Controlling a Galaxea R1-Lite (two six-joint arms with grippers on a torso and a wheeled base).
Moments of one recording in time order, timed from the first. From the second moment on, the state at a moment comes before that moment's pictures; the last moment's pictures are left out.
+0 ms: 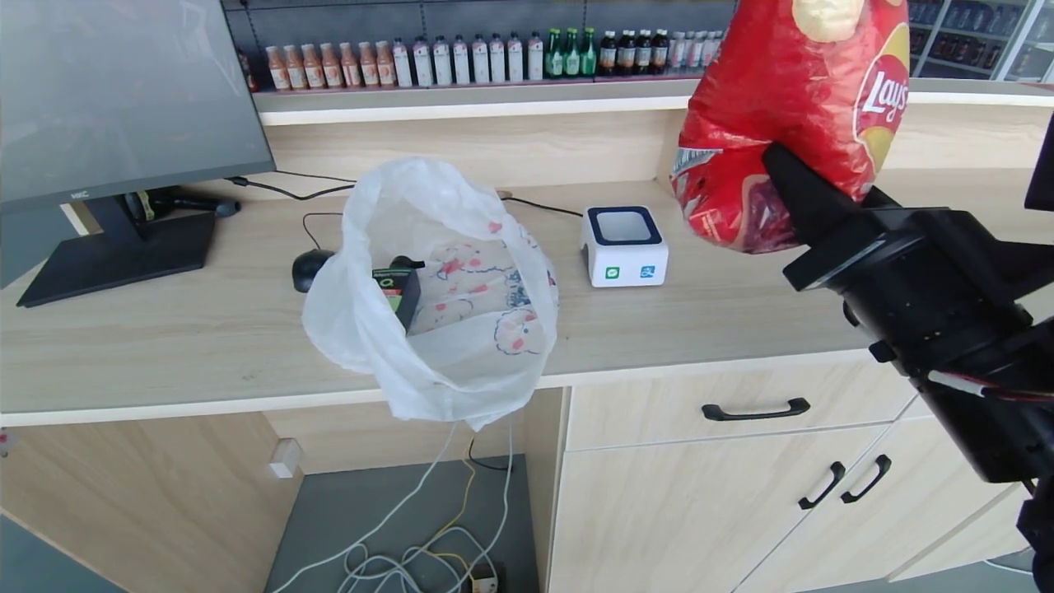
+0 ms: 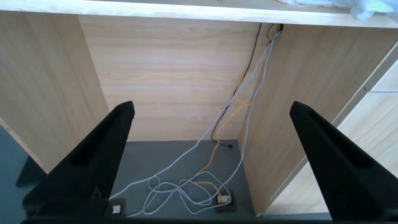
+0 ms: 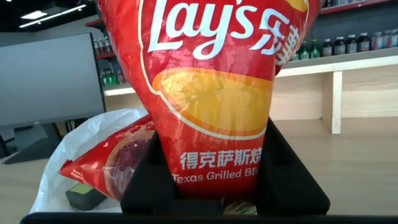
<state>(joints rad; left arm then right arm) 0.00 0.00 0.00 0.00 0.00 0.00 0.61 1.58 -0.58 -1.57 -0.19 0.00</state>
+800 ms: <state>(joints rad) 0.00 0.00 0.00 0.00 0.00 0.00 0.66 1.56 -0.50 -1.57 -0.16 -0.06</state>
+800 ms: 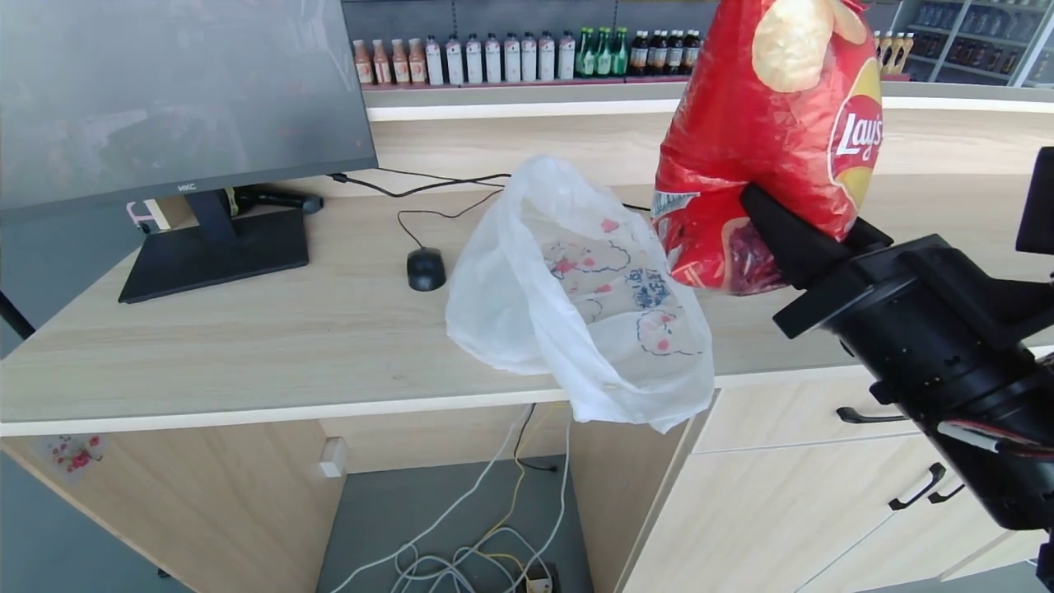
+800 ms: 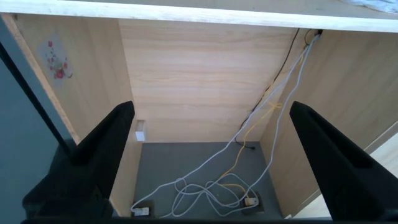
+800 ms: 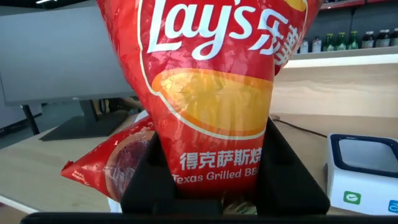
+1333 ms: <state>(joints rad) 0.00 0.00 0.00 0.00 0.00 0.00 0.70 1.53 -0.45 -1.57 -0.20 -0.03</state>
